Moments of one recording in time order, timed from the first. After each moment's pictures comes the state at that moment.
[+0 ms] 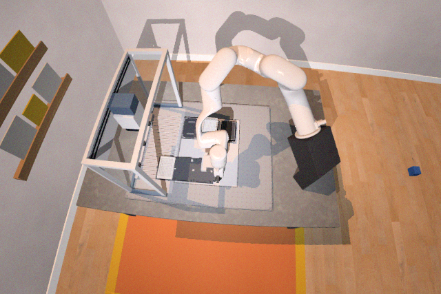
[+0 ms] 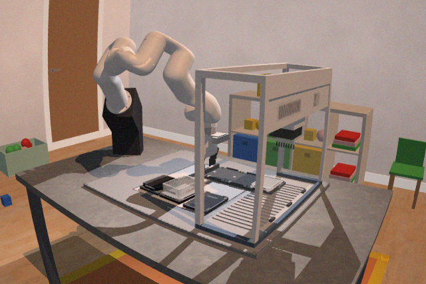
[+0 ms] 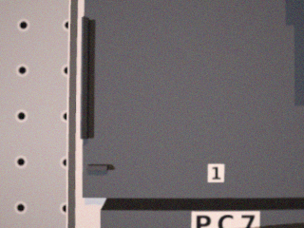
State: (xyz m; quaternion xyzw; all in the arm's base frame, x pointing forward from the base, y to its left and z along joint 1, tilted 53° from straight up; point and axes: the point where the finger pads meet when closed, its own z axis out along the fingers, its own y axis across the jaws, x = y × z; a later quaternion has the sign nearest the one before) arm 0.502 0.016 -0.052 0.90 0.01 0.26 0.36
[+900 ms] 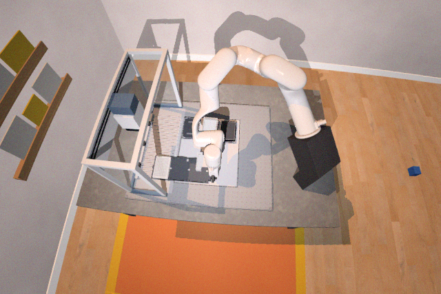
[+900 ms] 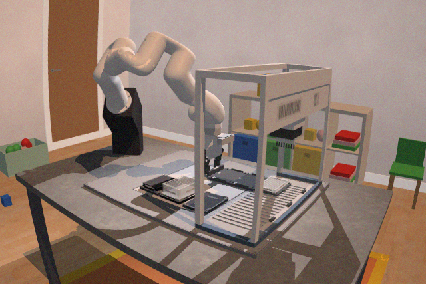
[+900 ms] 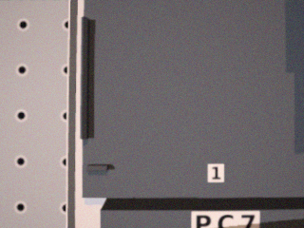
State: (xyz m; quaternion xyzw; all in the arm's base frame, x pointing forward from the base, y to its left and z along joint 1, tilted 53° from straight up) arm 0.524 0.021 -0.040 0.90 0.01 0.26 0.36
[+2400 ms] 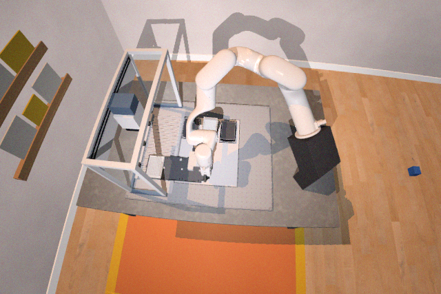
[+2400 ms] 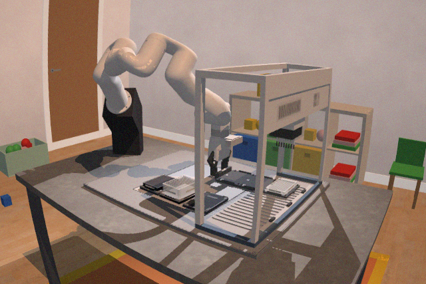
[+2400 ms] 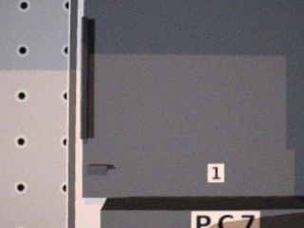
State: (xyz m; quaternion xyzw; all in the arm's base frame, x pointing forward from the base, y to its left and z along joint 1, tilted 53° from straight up) arm 0.558 0.029 -0.022 0.90 0.01 0.26 0.36
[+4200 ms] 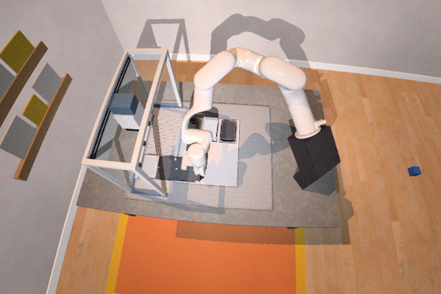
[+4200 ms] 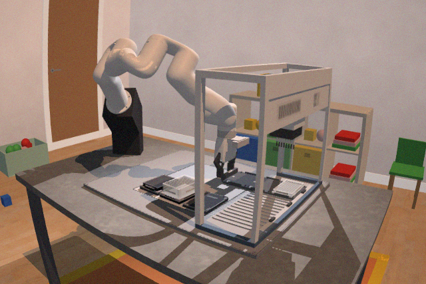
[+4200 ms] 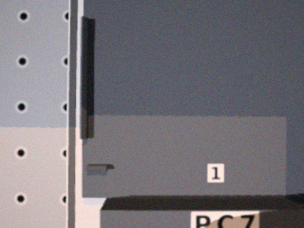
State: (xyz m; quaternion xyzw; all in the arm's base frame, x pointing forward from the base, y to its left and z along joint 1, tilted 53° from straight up) arm 0.585 0.035 -0.008 0.90 0.01 0.26 0.36
